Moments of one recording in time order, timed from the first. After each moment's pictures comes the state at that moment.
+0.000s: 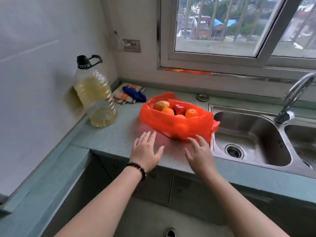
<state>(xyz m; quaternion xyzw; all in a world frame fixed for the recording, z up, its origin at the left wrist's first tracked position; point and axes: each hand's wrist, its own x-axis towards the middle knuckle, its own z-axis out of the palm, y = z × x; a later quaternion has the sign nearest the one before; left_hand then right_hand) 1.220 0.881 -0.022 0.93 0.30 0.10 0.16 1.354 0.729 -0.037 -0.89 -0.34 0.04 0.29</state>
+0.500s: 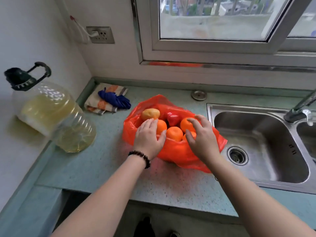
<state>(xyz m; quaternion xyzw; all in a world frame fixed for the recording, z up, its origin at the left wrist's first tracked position) 1.398 0.990 -0.026 0.94 0.26 0.13 0.20 1.507 0.835 -0.023 -0.88 -0.33 -0.02 0.34</state>
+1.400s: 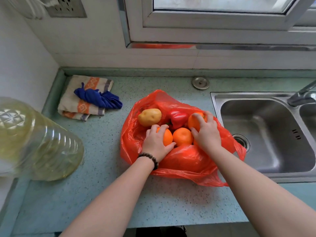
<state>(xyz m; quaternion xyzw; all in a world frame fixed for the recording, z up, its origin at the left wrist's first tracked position) 1.451 1.062 -0.114 0.93 0.20 0.02 0.32 1.566 0.907 -0.095 -0.96 -0.18 0.05 0.21</state>
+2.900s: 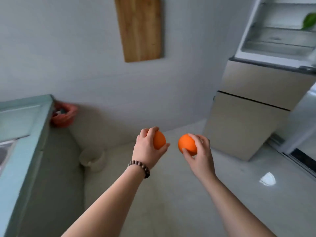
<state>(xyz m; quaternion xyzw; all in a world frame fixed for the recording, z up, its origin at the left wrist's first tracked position) 1.138 0.340 0.023 0.66 -0.63 -0.15 0.38 0.950 0.329 -0.011 -0.68 0.55 -0.45 0.15</state>
